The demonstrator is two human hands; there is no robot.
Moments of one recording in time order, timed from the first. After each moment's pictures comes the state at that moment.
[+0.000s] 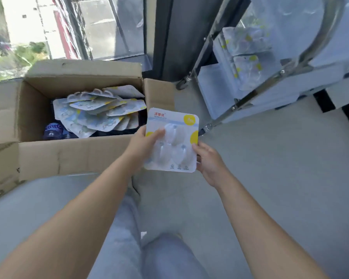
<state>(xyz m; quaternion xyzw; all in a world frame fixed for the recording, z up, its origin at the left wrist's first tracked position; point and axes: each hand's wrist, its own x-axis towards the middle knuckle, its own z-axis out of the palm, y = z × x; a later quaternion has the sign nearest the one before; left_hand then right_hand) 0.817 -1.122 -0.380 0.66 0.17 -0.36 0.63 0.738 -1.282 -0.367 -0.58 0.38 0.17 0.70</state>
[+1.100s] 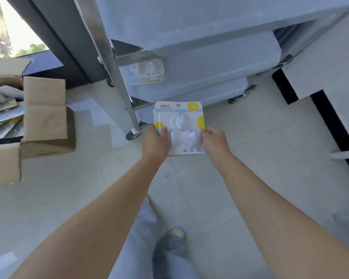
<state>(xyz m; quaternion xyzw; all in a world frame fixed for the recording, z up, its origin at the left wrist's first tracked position) 0.726 -1.614 -0.408 0.81 0.16 -0.27 0.50 0.688 -1.746 -0.410 -0.70 0.45 0.08 0.55</state>
